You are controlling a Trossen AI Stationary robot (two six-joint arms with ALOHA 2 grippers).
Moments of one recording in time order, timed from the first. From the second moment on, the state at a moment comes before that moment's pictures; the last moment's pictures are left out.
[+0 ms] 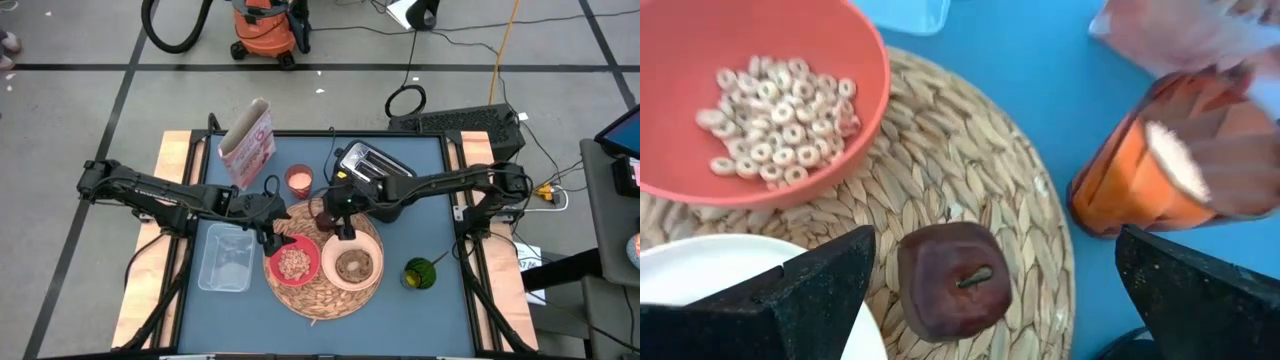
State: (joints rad) left arm -0.14 1.25 0.87 -0.34 -0.05 -0.48; right arm -0.02 1.67 1.18 -0.30 0.02 -0.20
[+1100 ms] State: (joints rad) left arm -0.14 1.25 0.87 -0.33 -0.05 -0.48; right arm 0.10 1.24 1.18 -0.76 0.02 0.24
